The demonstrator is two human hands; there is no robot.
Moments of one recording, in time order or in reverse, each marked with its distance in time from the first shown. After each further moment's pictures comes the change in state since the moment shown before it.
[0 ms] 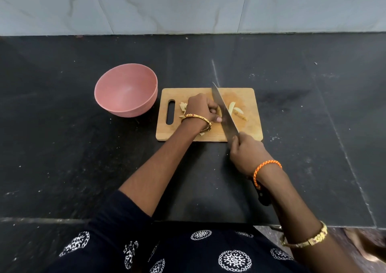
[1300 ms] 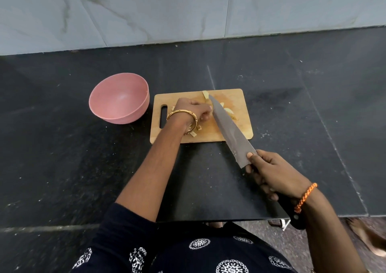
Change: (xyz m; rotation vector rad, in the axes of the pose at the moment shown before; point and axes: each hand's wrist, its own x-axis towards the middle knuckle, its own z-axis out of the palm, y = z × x) left_hand -0.007 0.011 -0.010 -0.583 -0.017 -0.398; right_hand -0.040 0.061 -0.026 0.469 -0.212 0.047
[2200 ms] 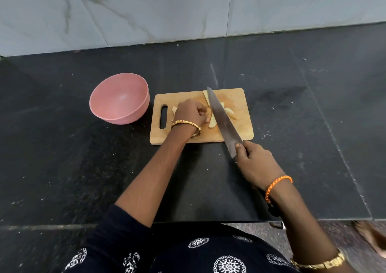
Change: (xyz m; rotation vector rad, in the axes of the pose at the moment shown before) left_hand 0.000 -0.012 0.006 0.645 0.121 0.362; right_hand 0.020 -0.015 0.022 -0.284 0.232 -0.109
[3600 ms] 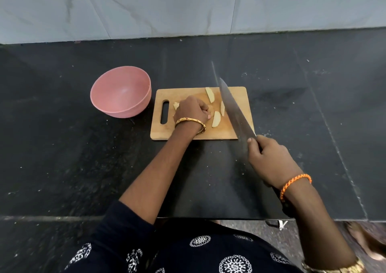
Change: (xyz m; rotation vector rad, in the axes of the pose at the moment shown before) left_hand 0.000 -0.002 0.007 -0.012 0.090 -0.093; right_hand -0.009 -0.003 -0.021 -0.061 0.056 -0.034
